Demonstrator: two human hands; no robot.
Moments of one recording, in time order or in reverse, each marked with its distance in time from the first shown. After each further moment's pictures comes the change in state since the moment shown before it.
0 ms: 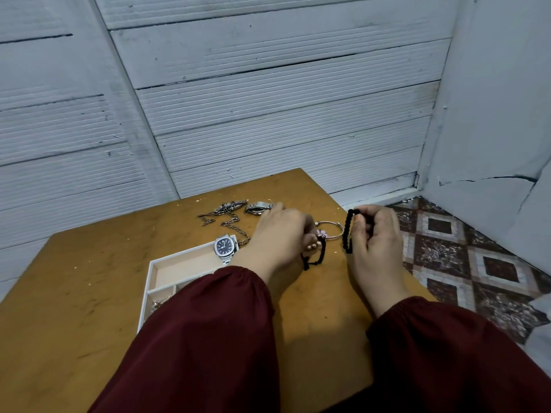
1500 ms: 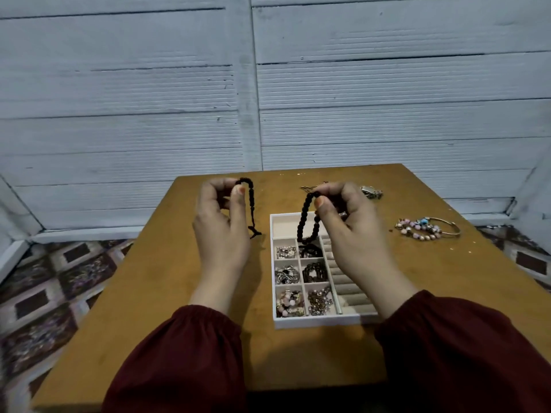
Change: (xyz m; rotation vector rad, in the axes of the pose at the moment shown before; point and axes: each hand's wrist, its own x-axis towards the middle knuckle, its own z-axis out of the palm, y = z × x) left_hand -0.192 -0.145 -0.051 -0.583 1.144 -0.417; right_hand -0.079 -0.180 0.092 0.458 -0.590 0.000
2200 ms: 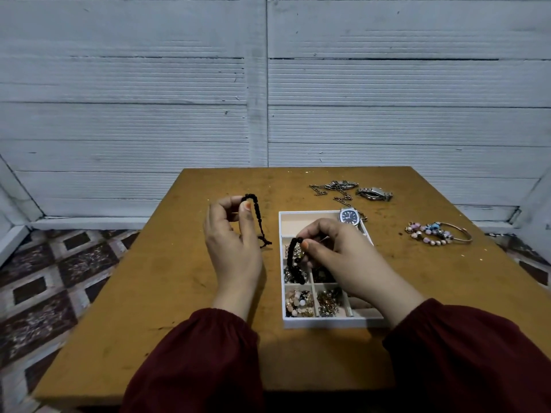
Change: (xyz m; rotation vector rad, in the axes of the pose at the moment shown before) left_hand -0.025 -0.037 0.004 0.041 0.111 -0.056; right_hand -0.013 0.001 0.009 -0.101 -0.435 0.328
